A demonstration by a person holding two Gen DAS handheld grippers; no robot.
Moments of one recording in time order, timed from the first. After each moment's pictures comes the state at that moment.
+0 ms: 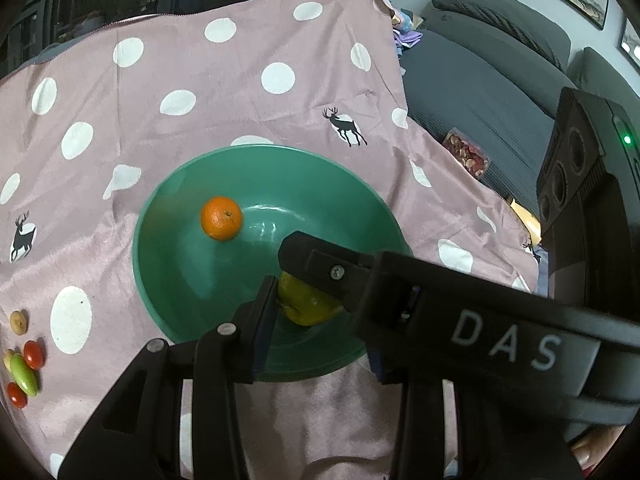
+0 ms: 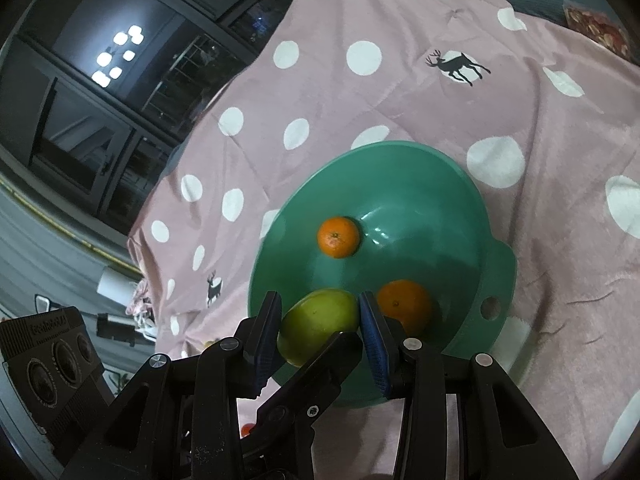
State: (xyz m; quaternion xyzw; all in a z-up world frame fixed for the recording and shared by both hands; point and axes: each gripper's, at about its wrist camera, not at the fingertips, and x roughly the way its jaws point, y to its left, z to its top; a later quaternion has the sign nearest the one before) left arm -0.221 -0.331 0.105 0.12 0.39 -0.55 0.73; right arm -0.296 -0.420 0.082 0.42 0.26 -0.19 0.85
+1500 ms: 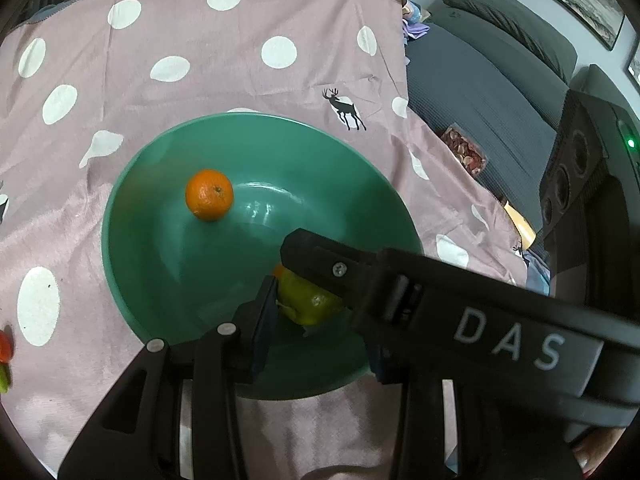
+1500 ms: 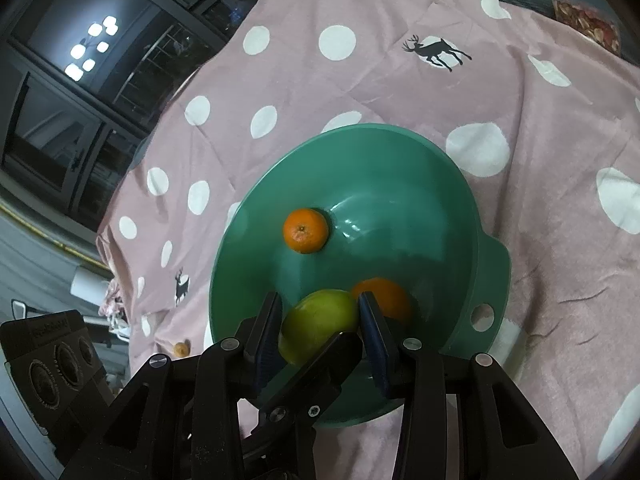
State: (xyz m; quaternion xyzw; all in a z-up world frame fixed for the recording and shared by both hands) left arm -0.205 -0.341 0.083 0.09 0.44 -0.56 0.70; right arm -0.286 -0.427 0.069 0.42 0.29 -0.23 0.82
